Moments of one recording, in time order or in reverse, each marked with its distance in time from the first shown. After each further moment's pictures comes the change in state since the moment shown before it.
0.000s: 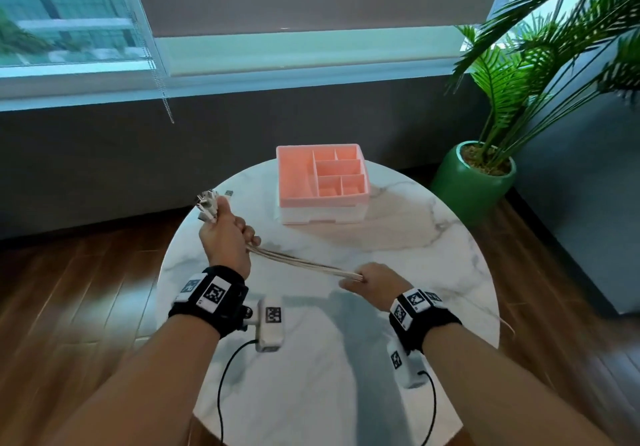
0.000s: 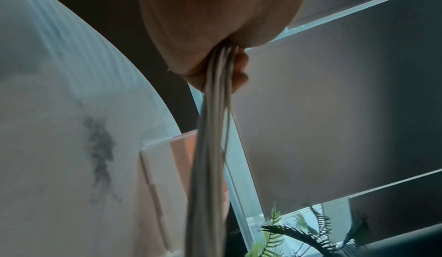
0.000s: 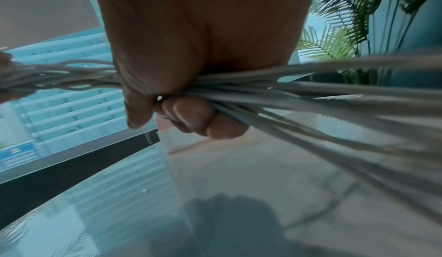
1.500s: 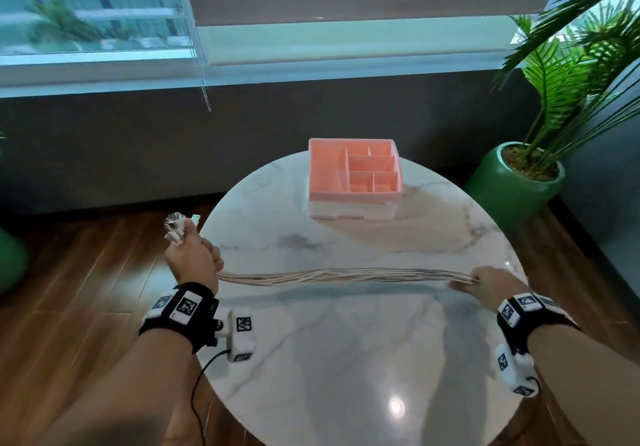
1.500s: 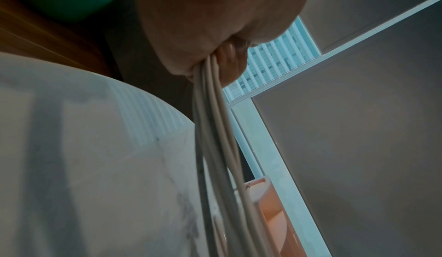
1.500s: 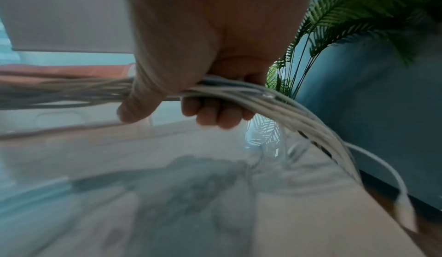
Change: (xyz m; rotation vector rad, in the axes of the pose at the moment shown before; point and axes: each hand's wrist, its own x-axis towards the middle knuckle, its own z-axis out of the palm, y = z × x) left_hand 0.033 0.020 -0.097 0.101 0.338 0.069; right_hand -0.015 0.139 -0.057 -0.318 0.082 0.380
